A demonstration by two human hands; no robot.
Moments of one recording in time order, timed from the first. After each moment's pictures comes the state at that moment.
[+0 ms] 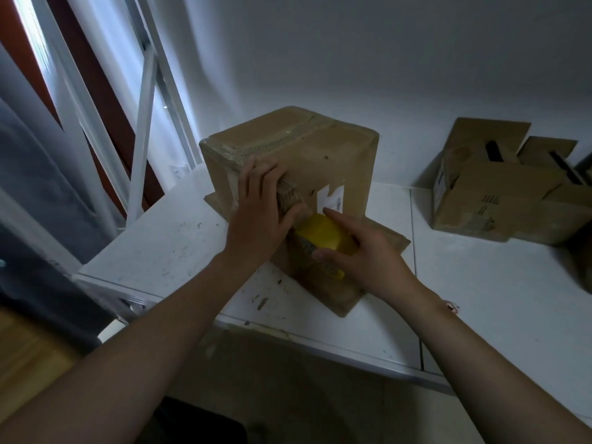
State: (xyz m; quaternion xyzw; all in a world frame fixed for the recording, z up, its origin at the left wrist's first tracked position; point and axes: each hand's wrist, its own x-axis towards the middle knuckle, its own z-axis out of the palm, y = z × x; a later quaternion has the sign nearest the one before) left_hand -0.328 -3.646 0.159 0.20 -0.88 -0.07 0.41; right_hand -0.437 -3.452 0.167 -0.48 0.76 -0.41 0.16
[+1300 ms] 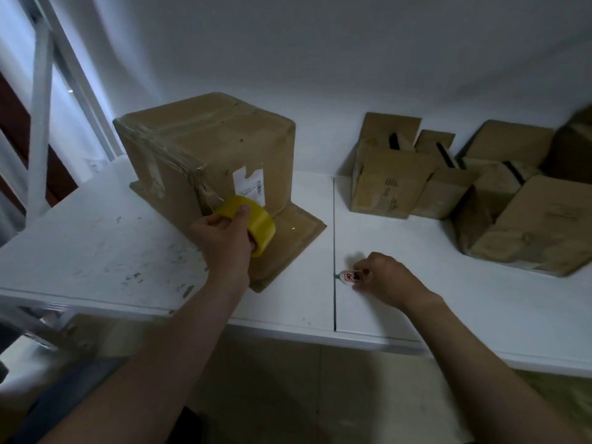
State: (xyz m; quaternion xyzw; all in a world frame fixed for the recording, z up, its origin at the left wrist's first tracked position) left_hand -0.362 -3.518 0.153 0.45 -0.43 -0.66 0.42; right_hand -0.533 -3.307 0.104 -0.41 0.90 -0.07 0.13
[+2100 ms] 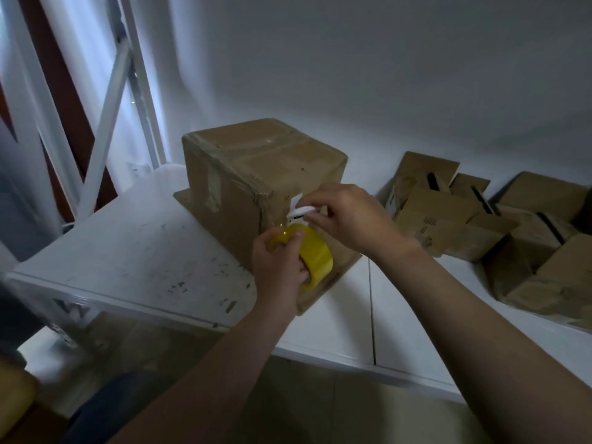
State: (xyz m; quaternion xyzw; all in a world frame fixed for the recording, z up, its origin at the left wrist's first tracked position) left_hand -0.336 -3.524 0.165 0.38 -0.38 -0.76 0.36; right_hand -0.462 -3.466 0.244 -0.64 0.74 -0.20 -0.11
